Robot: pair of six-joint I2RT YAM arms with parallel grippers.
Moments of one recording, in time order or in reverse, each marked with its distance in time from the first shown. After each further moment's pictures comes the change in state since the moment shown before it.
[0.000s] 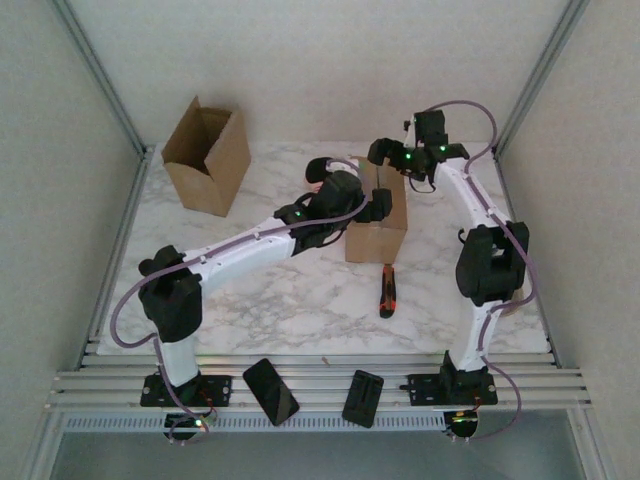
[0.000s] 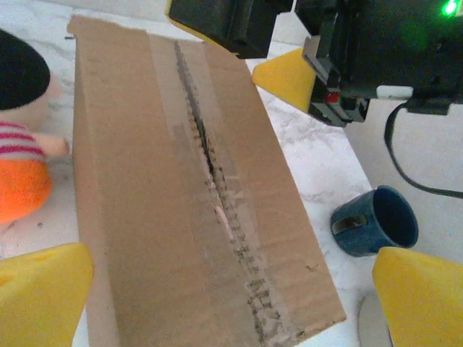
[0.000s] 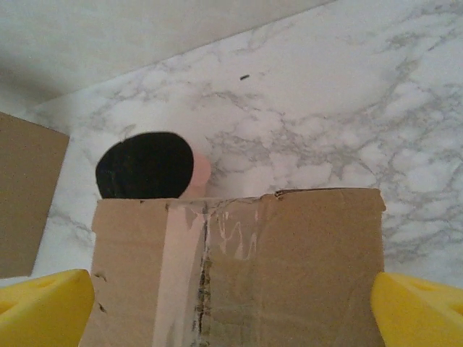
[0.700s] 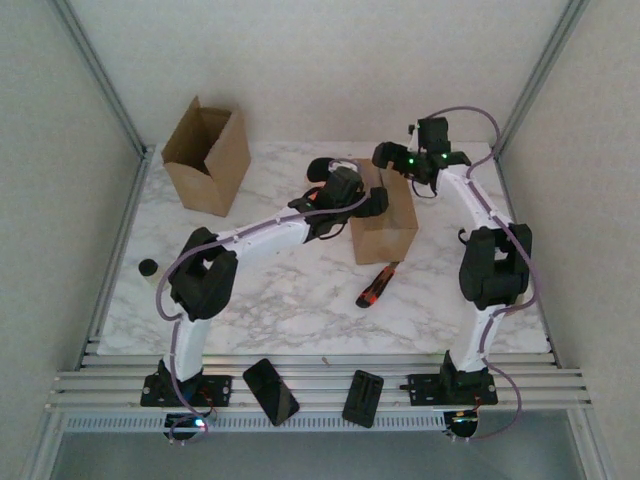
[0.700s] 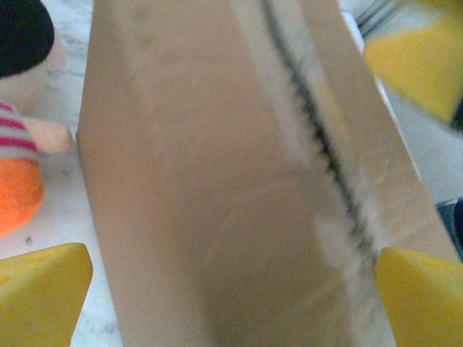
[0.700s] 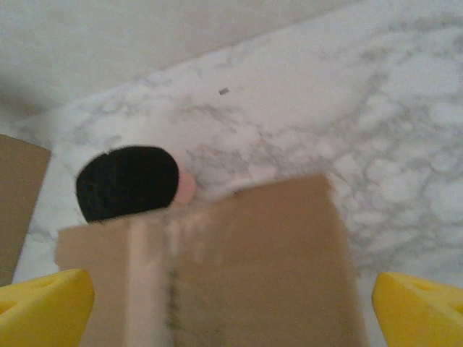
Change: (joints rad) left arm 0.097 0.228 0.089 0.067 0.114 -0.024; right arm -0.010 -0.056 -0.141 0.098 0.053 -0.001
